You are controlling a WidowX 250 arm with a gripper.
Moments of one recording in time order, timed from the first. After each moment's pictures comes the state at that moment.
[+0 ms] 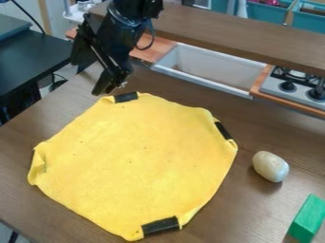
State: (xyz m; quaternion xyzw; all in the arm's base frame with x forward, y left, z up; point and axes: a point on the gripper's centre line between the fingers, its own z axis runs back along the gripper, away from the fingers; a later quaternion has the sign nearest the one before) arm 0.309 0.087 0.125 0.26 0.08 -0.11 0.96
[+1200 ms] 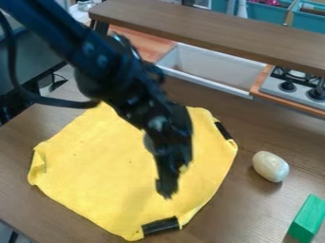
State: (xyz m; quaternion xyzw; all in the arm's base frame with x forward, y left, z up) arm 0.299 -0.054 0.017 0.13 -0.19 -0.46 0.86
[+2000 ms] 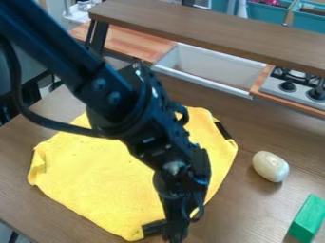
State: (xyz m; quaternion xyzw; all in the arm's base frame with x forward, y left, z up) arm 0.252 -0.086 0.001 0.10 -0.14 -0.44 0.88
